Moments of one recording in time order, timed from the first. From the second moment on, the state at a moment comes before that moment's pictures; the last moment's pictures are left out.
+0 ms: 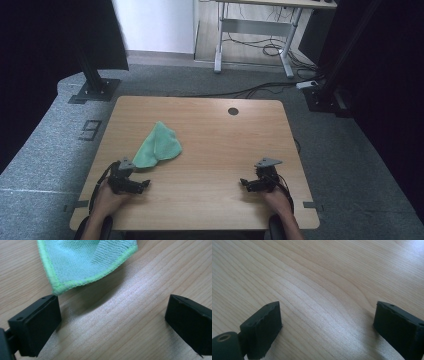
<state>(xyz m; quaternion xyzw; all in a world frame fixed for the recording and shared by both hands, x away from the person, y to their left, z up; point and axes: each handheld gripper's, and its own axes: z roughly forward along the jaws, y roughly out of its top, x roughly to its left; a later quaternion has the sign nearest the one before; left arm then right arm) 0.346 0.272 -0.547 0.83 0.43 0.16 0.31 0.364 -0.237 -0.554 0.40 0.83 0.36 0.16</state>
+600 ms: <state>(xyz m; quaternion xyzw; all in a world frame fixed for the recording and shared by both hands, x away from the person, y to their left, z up) 0.344 0.272 -0.518 0.82 0.43 0.17 0.35 0.362 -0.240 -0.556 0.39 0.83 0.36 0.17</state>
